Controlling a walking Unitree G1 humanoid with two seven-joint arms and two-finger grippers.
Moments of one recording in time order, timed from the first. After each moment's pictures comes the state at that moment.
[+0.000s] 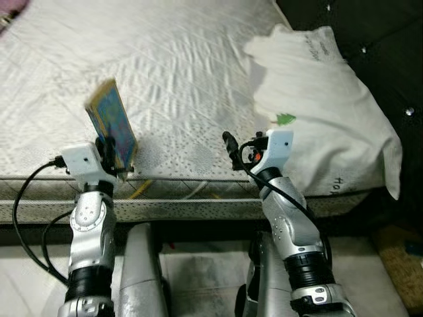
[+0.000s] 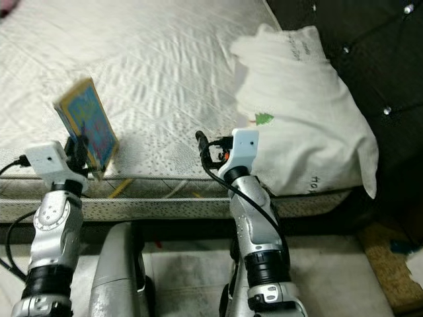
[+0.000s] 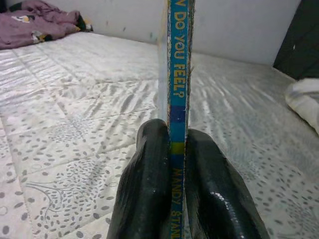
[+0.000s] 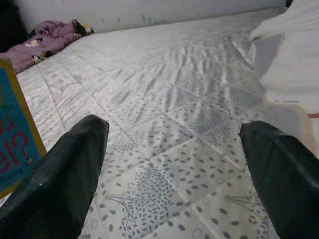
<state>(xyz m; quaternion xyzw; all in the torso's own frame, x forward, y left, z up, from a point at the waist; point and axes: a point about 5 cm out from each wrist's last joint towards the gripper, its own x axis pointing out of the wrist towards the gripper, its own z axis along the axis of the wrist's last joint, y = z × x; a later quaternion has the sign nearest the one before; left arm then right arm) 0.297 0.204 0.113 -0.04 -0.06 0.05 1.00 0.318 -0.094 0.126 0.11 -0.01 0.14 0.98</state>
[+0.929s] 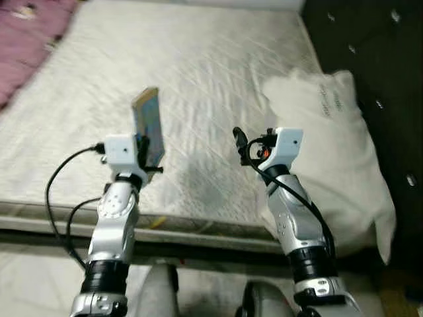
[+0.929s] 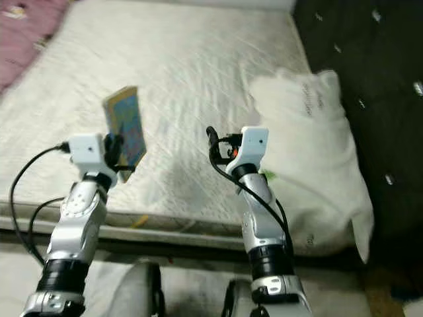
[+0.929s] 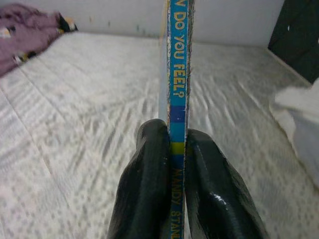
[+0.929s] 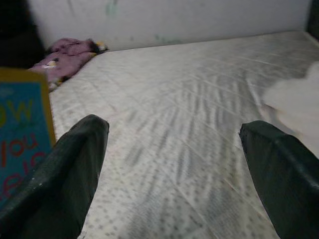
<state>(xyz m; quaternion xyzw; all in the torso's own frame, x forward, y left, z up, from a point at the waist) 0.311 0.153 0.120 -0.01 -0.01 -0.03 1.00 0.325 -0.107 0.125 0.10 -0.02 0.12 0.99</state>
